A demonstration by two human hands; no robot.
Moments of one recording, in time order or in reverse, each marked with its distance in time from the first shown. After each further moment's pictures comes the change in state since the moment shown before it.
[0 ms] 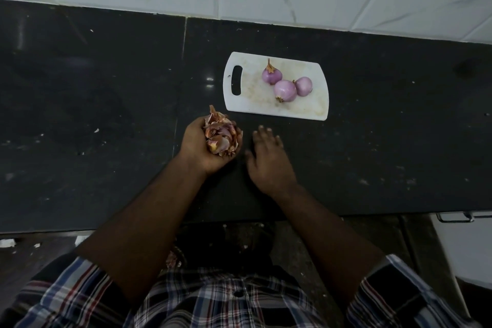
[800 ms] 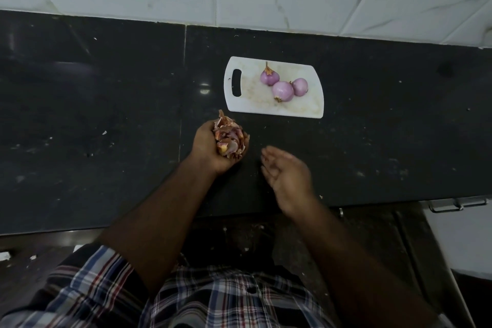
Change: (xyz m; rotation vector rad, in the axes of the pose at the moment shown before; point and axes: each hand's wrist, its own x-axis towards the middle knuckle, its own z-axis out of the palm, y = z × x) left_hand -0.004 -0.009 -0.003 0.061 0.012 -0.007; right_hand -0.057 -0.035 -0.040 1.423 0.086 0.696
